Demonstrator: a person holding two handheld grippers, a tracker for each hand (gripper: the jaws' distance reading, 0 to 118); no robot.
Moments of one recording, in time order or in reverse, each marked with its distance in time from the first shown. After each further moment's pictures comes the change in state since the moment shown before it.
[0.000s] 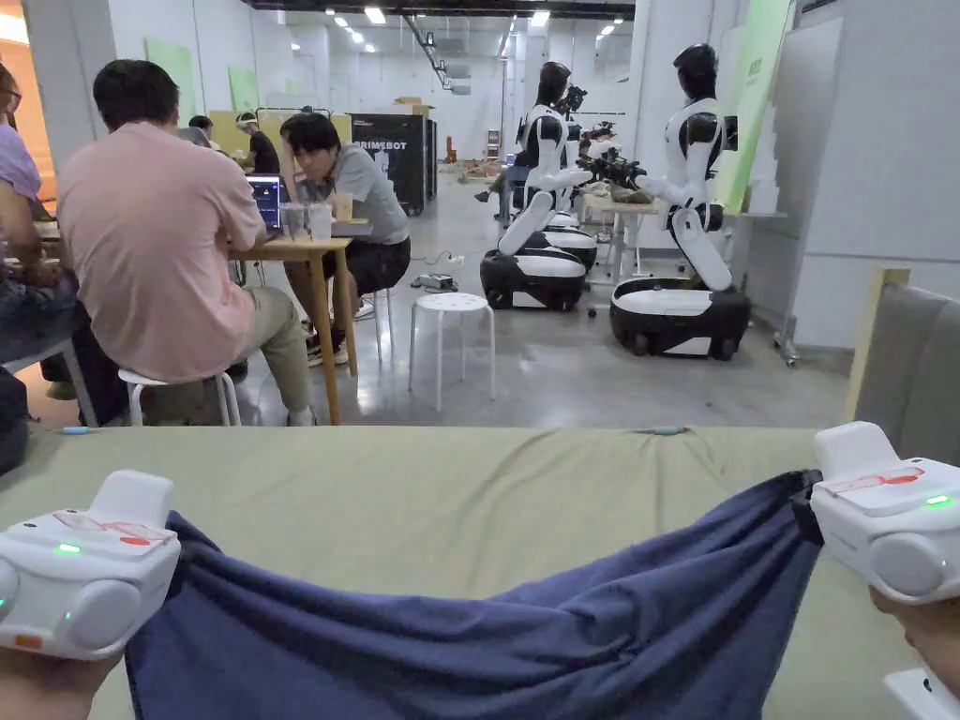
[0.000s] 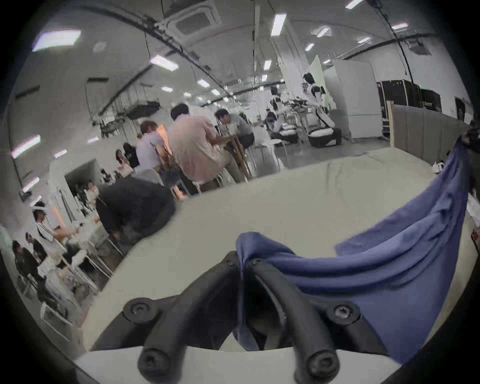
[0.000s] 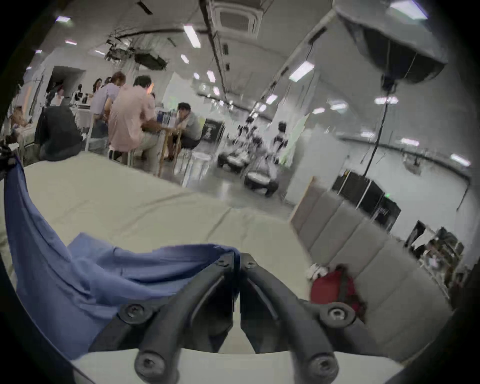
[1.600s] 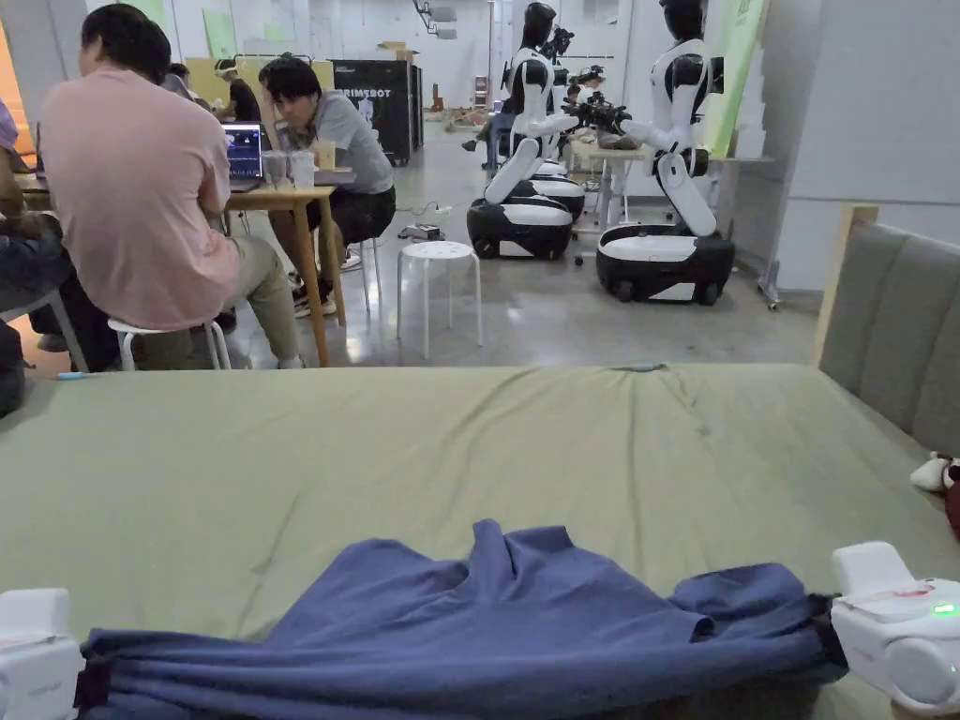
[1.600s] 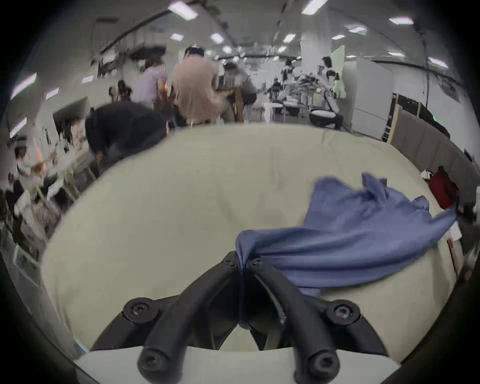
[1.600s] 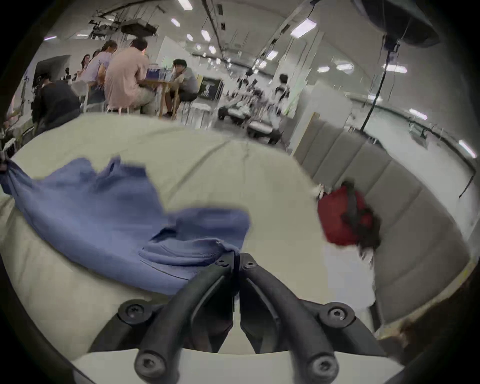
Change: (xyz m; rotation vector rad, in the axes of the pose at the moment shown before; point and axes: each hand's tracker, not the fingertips) left arm -0.011 -0.178 0.041 -0.328 -0.168 0.292; right arm -0.007 -0.200 0.037 -0.388 0.089 -0.038
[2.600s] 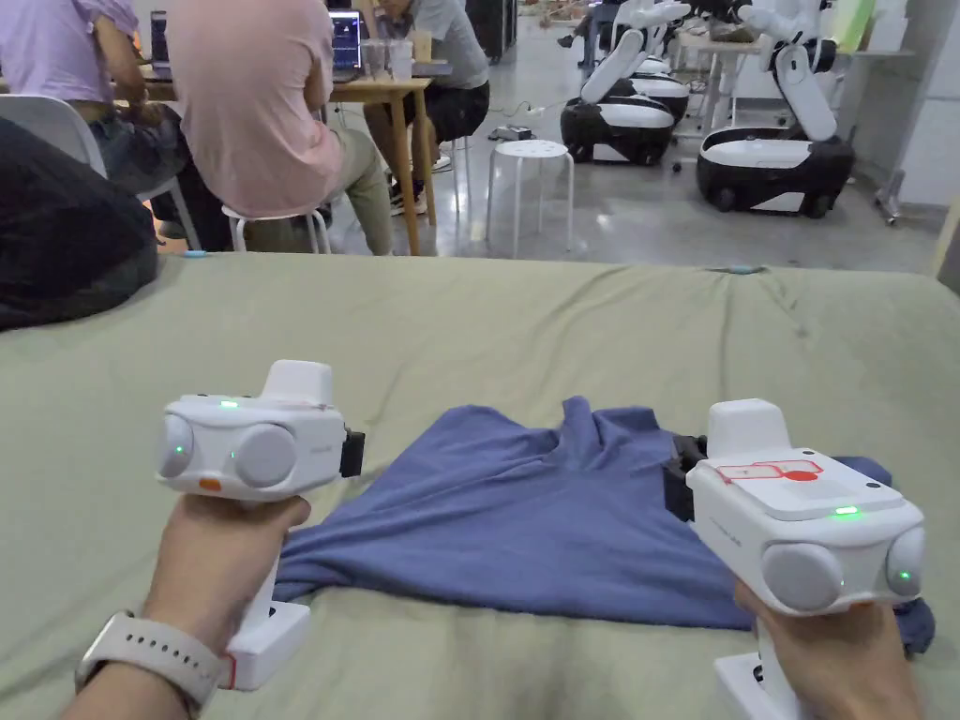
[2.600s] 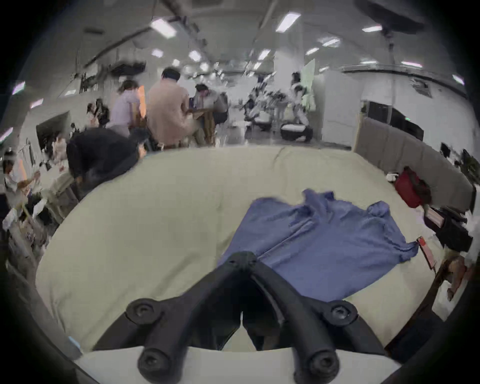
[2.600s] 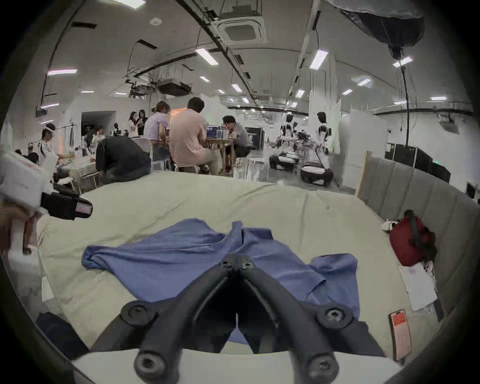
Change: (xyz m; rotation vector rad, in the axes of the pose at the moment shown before) left arm 0.057 0.045 0.052 0.079 -0.117 -0.073; right arm -0.175 0.044 0.126 0.373 0.338 -0.077
